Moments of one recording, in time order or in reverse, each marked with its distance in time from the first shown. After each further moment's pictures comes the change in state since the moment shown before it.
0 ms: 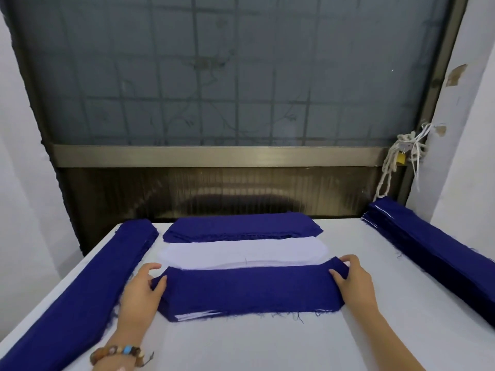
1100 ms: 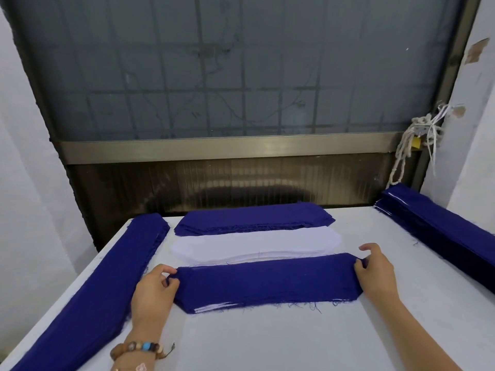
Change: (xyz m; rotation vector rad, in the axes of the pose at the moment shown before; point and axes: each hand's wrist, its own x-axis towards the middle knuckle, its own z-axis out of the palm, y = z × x) left_hand -0.007 -0.004 -0.004 0.036 0.032 -0.036; right_hand 0.002 0.008 0.003 -0.019 0.090 0.026
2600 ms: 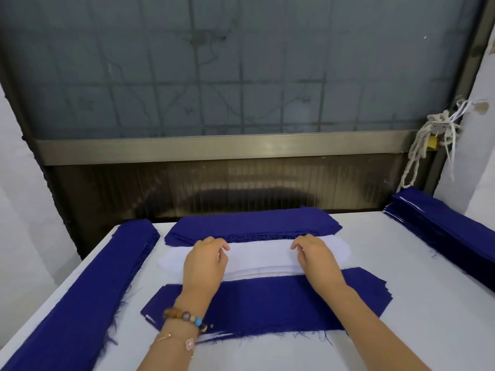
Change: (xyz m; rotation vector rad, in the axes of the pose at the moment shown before) left_hand 0.043 0.091 0.074 0.167 -0.094 0.418; right_hand 0.010 -0.102 0.071 -0.313 -0.207 -0.504
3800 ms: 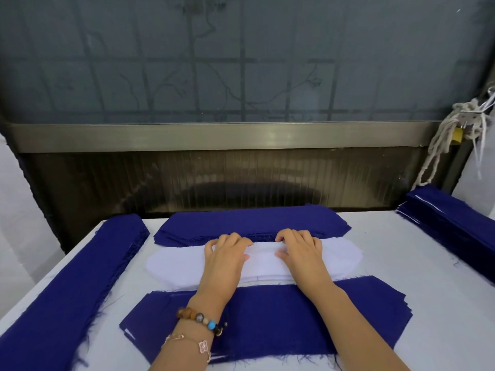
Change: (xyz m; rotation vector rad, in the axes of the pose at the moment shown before) left_hand 0.023 0.010 0.058 0.188 -0.180 0.181; right_hand 0.032 -0.005 0.048 -0.013 0.033 -0.113
